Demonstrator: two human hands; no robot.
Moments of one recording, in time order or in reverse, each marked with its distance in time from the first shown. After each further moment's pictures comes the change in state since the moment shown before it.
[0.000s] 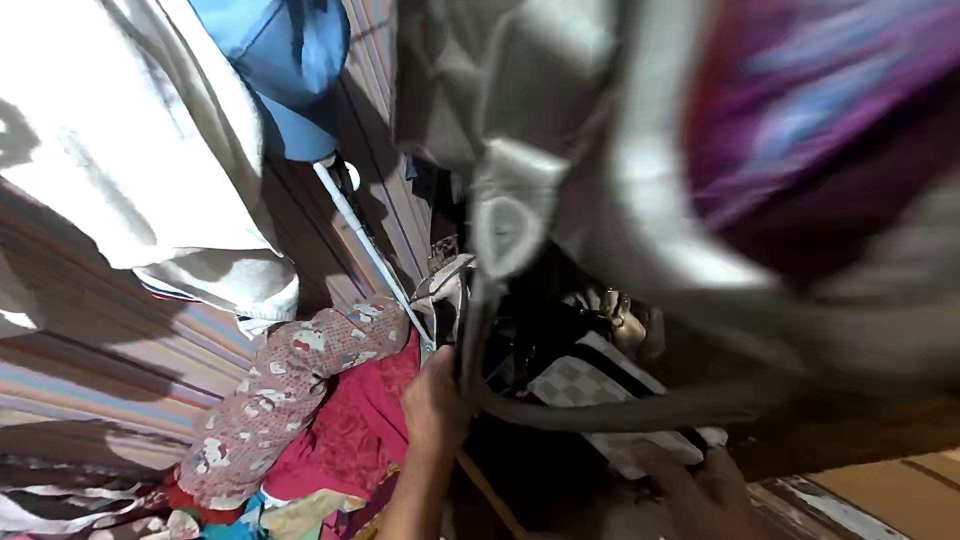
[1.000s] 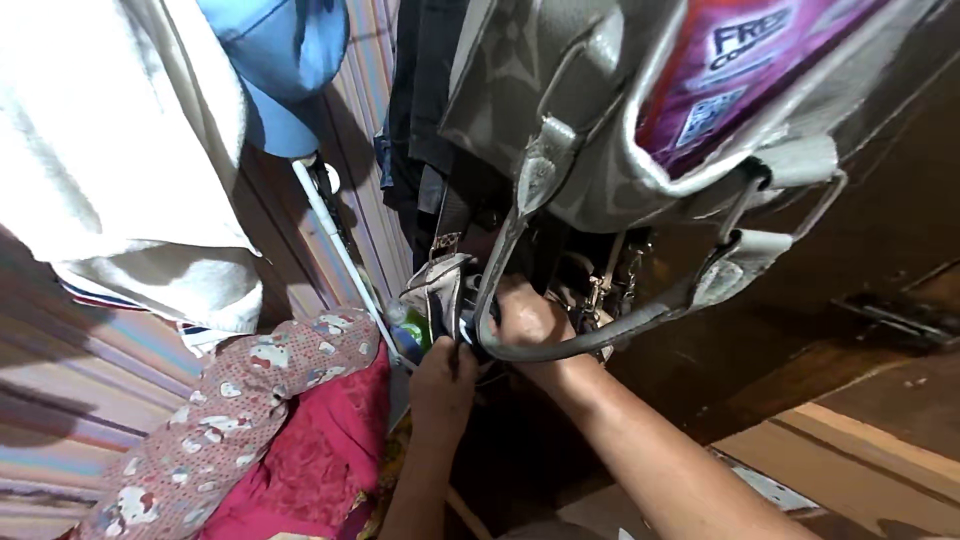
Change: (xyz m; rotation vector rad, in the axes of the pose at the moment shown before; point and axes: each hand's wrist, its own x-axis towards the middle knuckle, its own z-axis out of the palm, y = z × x) left_hand 0.014 -0.013 -0.001 -0.291 -0.083 -0.011; right_hand 0.120 -0.087 0.146 -1.132 -0.235 -0.111
